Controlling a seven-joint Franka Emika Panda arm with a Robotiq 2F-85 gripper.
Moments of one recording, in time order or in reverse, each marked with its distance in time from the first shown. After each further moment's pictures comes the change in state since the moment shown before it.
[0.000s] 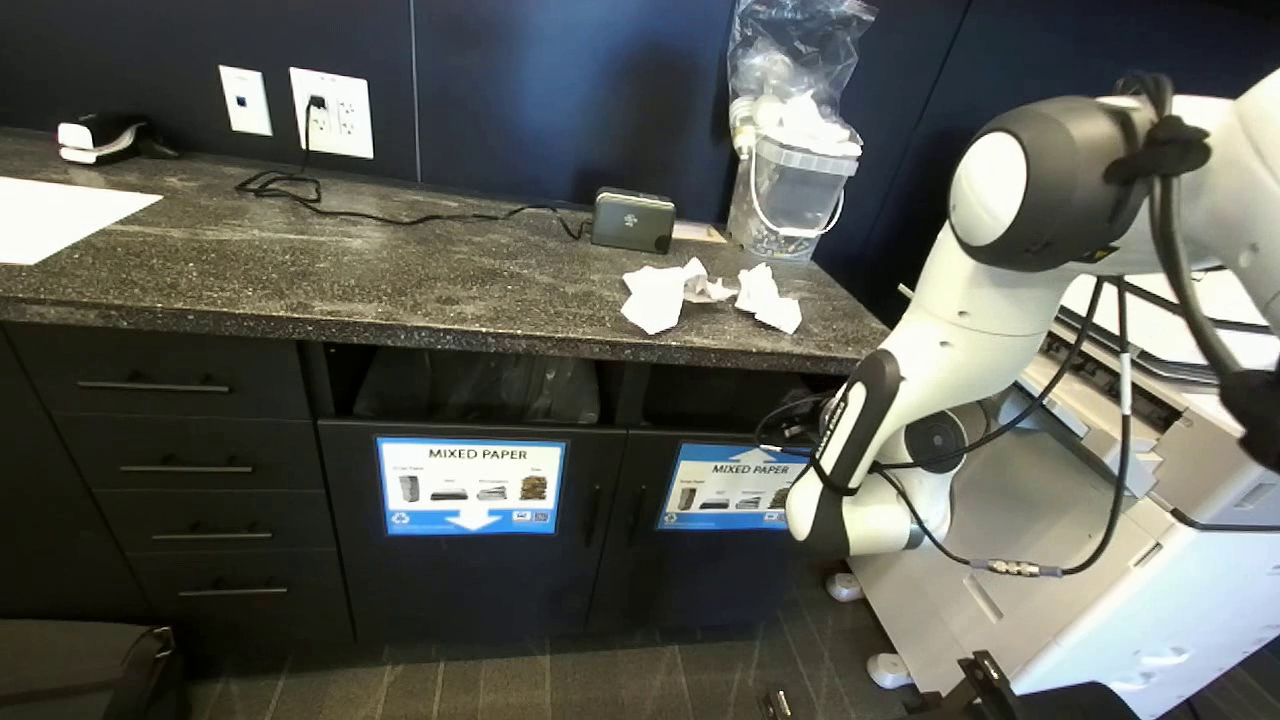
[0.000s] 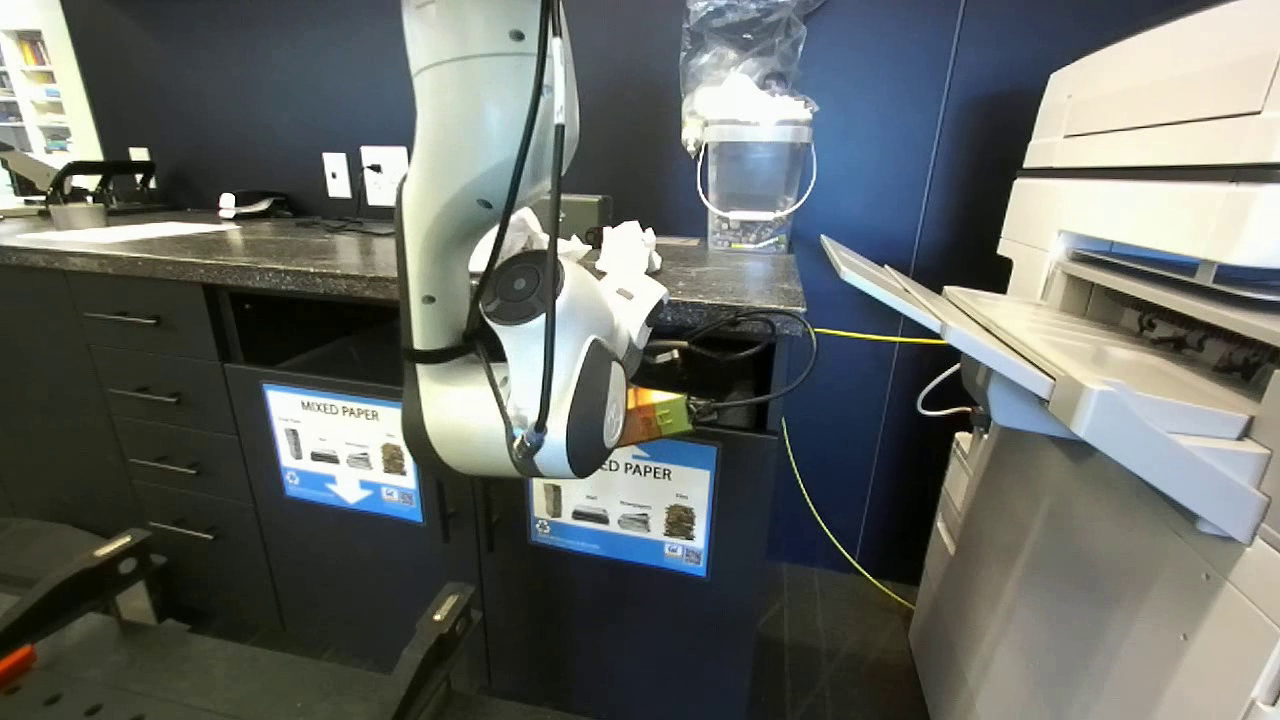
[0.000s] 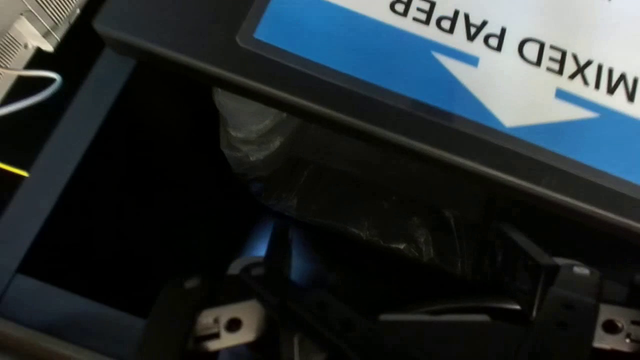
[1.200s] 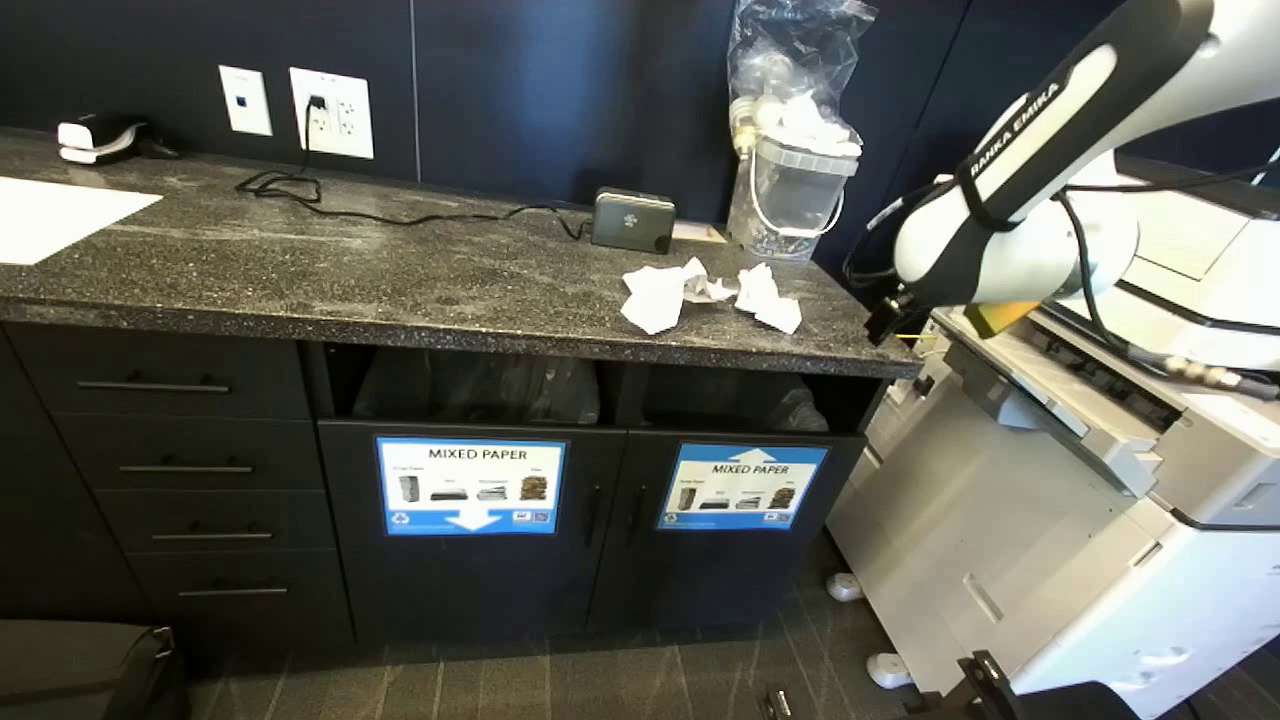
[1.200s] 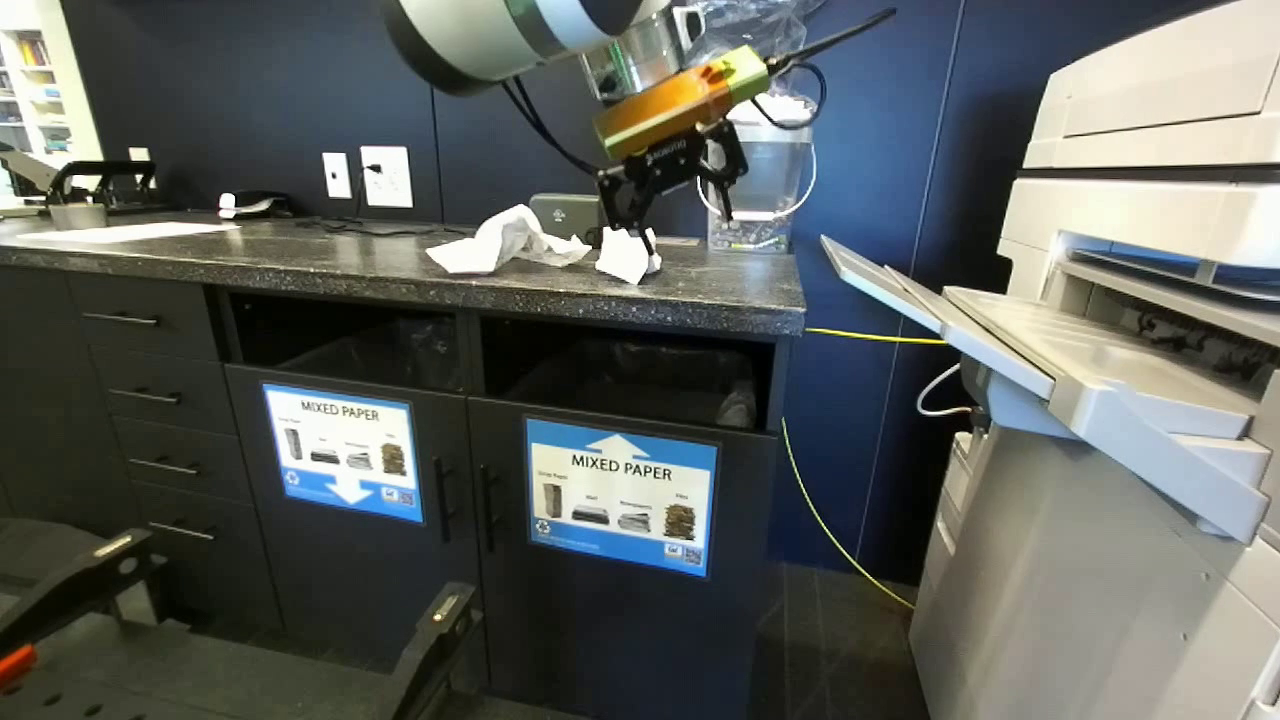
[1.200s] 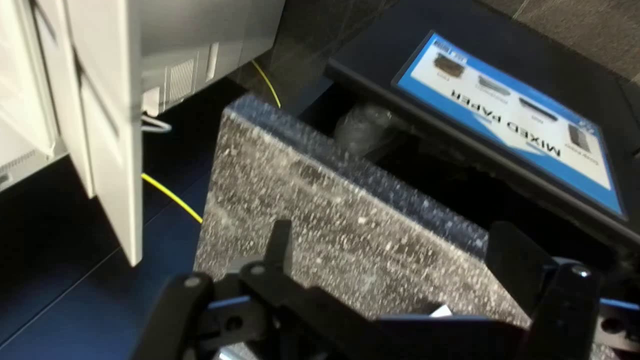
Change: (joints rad) arm 0.637 -0.820 -0.688 -0.293 -0.031 -1.043 -0.310
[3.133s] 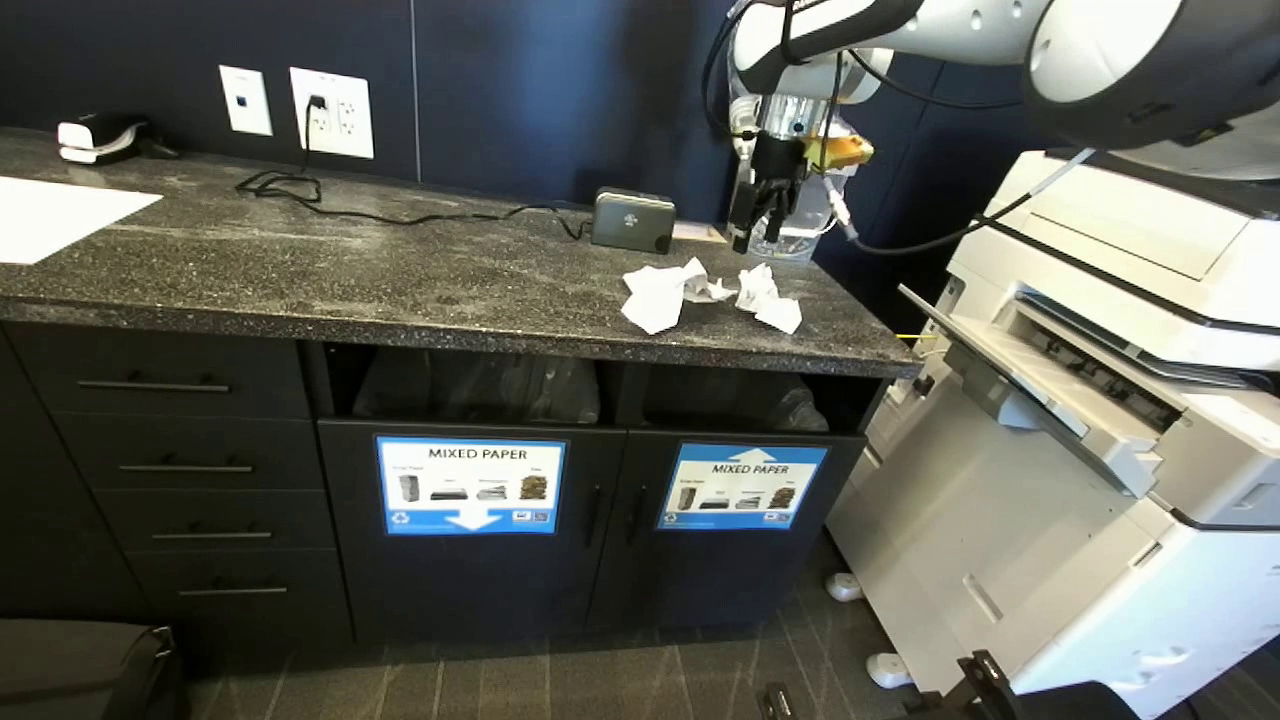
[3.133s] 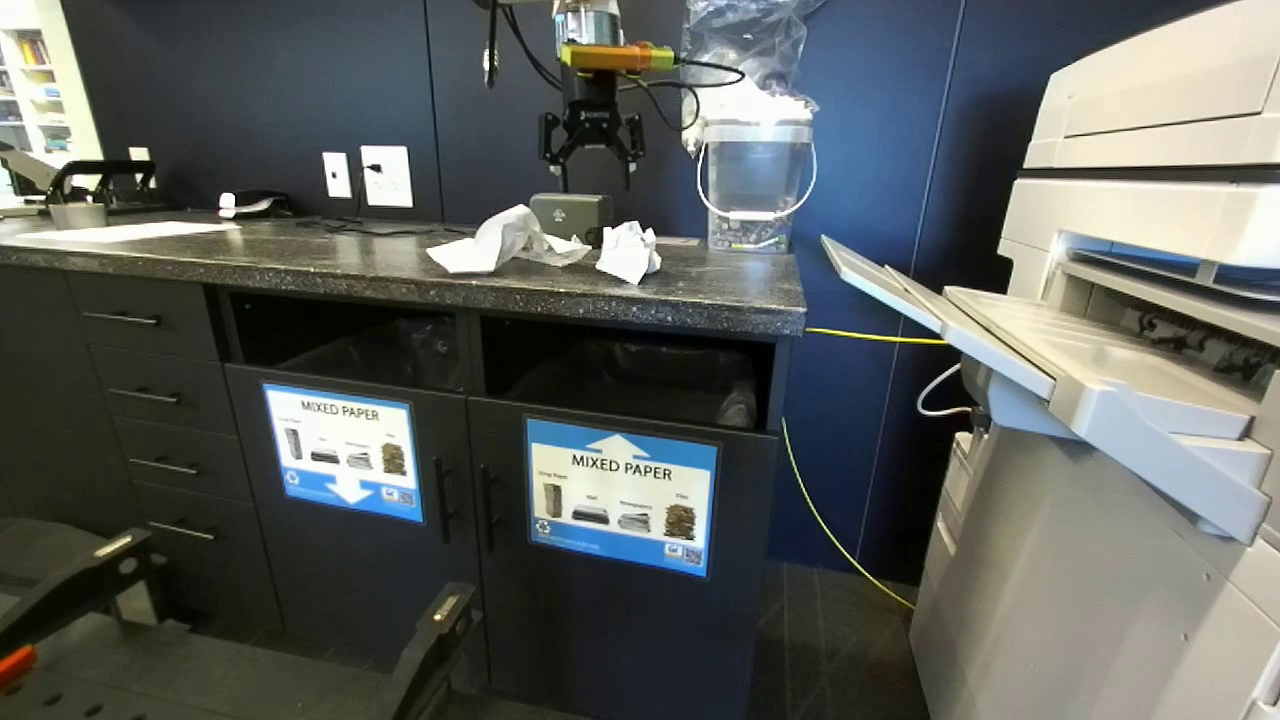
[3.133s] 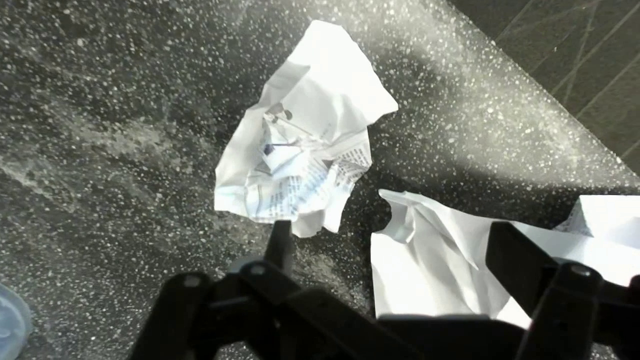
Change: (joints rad) arm -0.613 0.593 0.869 1.392 0.016 -1.228 -0.071
